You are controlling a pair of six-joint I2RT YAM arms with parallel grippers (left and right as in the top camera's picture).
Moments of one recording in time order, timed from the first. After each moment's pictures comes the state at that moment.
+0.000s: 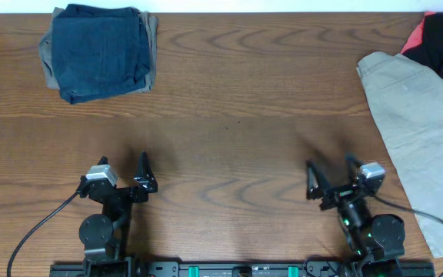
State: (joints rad) left arm 0.07 0.01 0.02 -0.10 0.10 -0.30; right arm 0.17 0.01 0.01 -0.05 -0.26 0.45
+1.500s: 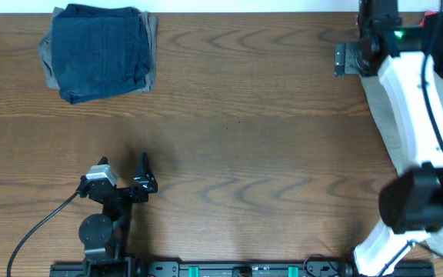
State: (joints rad) left arm 0.07 0.01 0.02 -0.11 0.10 -0.30; right arm 0.06 1.92 1.83 -1.03 0.34 0.07
